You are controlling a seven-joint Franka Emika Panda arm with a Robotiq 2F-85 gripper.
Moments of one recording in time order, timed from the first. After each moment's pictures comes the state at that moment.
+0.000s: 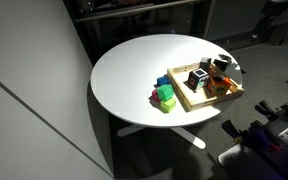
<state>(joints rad) -0.17 0.16 -0.26 -2.21 0.11 2.34 -0.71</state>
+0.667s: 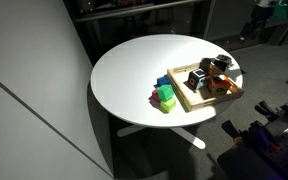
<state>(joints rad) -0.18 0.23 -0.19 -2.17 0.11 2.39 -0.49</state>
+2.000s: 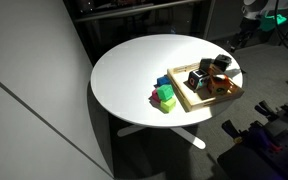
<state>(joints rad) -0.19 0.32 -0.12 -2.17 0.11 2.50 -0.50</state>
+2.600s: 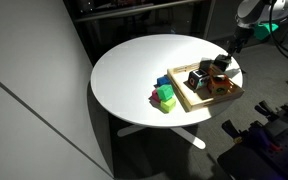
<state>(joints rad) -0.19 0.40 -0.09 -2.17 0.05 2.57 -0.50</state>
